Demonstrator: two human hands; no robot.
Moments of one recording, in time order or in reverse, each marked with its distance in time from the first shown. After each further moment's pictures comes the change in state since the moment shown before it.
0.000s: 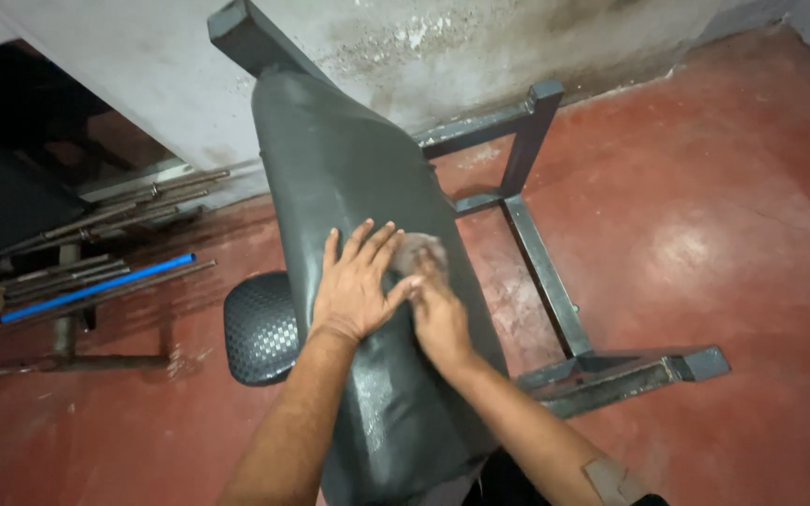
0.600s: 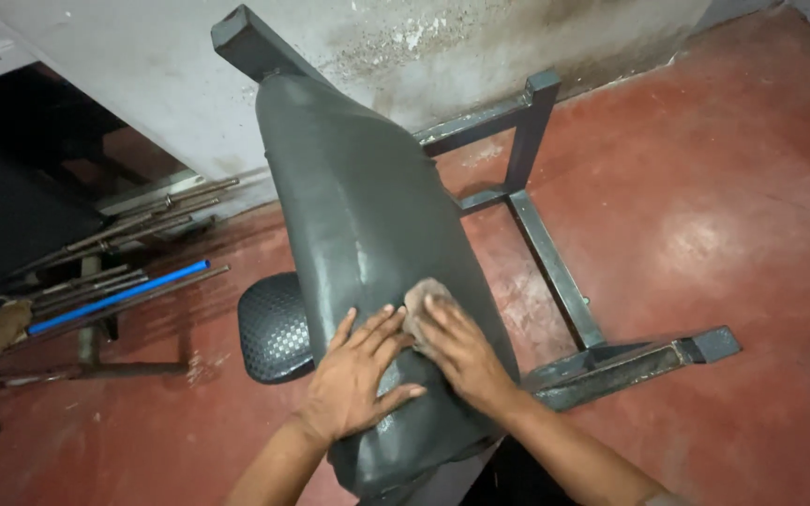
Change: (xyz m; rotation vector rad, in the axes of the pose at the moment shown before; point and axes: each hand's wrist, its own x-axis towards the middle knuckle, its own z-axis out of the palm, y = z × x) left_hand -0.102 0.029 -0.054 -0.277 -0.252 0.198; right_hand -0.063 -0.006 -0.055 0.009 -0.242 -0.336
